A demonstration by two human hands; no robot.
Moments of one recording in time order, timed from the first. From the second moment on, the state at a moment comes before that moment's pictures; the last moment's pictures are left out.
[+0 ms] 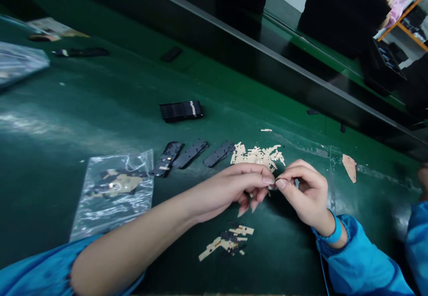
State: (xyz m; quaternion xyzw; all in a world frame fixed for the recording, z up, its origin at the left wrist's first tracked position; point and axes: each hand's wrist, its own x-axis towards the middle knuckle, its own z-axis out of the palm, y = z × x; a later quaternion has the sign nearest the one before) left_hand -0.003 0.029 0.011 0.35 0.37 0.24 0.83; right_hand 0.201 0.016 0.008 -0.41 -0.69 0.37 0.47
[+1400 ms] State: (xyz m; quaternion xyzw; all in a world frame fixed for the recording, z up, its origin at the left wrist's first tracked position) left_hand -0.001 0.029 0.015 0.51 0.43 0.33 0.67; right_hand 0.196 0.017 -0.002 -0.51 -0.44 0.63 0.40
